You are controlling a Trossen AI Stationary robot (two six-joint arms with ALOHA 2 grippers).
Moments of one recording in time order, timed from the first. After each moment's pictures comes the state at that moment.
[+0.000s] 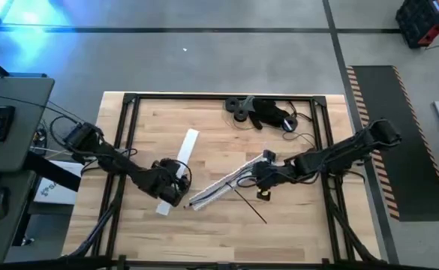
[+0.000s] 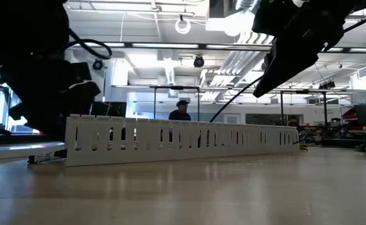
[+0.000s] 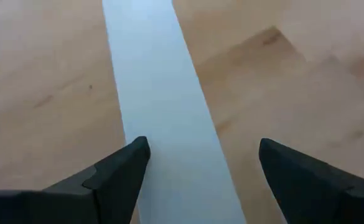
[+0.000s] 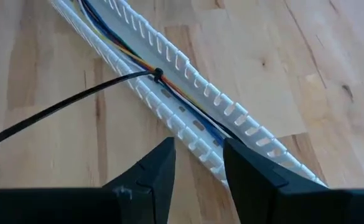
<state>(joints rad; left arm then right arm) -0.48 1.68 0.67 -0.48 -0.73 -1.49 0.31 1.43 0.82 -0.33 0.33 0.36</state>
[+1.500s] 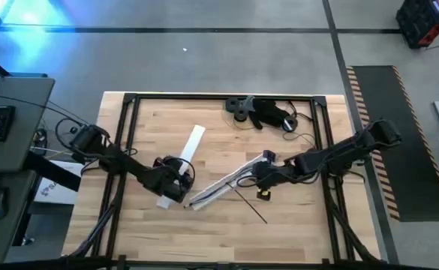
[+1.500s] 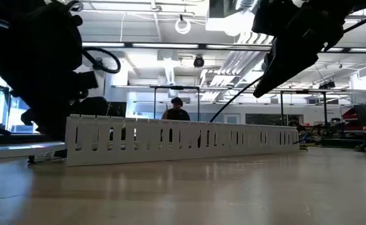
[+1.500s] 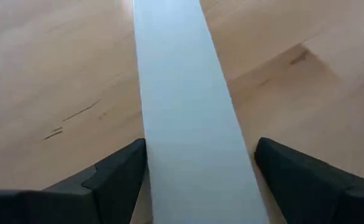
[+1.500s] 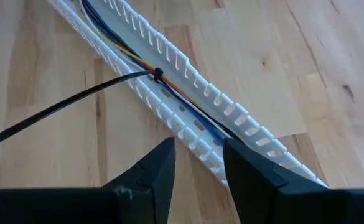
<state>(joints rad) -0.42 1.74 0.64 -0.39 -0.77 -1.38 0.31 1.43 0.82 -0.33 0.32 0.36</state>
